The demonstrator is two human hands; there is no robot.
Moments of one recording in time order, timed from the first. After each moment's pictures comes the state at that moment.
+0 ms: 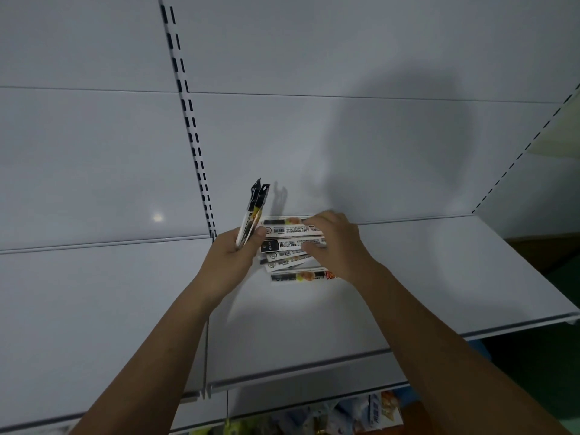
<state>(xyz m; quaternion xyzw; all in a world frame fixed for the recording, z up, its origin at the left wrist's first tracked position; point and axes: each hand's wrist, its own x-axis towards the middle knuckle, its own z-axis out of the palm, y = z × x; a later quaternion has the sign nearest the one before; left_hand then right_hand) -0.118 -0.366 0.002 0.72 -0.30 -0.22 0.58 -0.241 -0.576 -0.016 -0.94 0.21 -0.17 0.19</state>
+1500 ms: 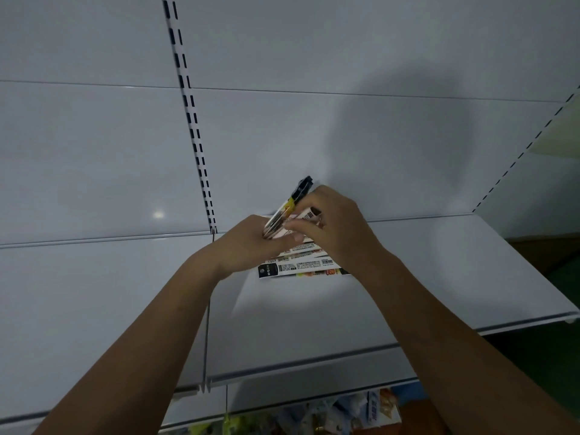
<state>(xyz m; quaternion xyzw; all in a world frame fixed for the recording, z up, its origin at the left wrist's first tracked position) -0.125 -0.385 0.052 0.71 -0.47 -0.30 0.44 -0.246 -0.537 0.054 -0.91 0.08 -0.30 0.26</state>
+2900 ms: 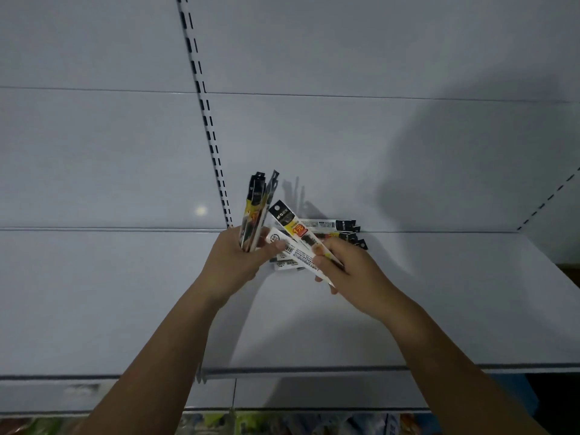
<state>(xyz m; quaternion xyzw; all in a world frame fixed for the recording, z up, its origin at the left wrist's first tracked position) -0.150 -0.360 0.026 0.74 -0.25 -0.19 0.59 -0.289 -0.547 0.009 -0.87 0.12 -0.10 0.47</state>
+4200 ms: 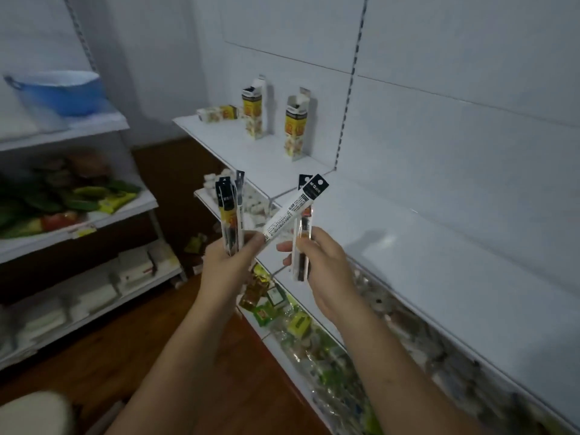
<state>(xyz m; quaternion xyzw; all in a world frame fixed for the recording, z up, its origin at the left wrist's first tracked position) -0.167 0.240 0.016 0.68 0.15 0.18 0.70 -0.131 0.081 0.026 -0.67 -0.07 0.10 0.73</state>
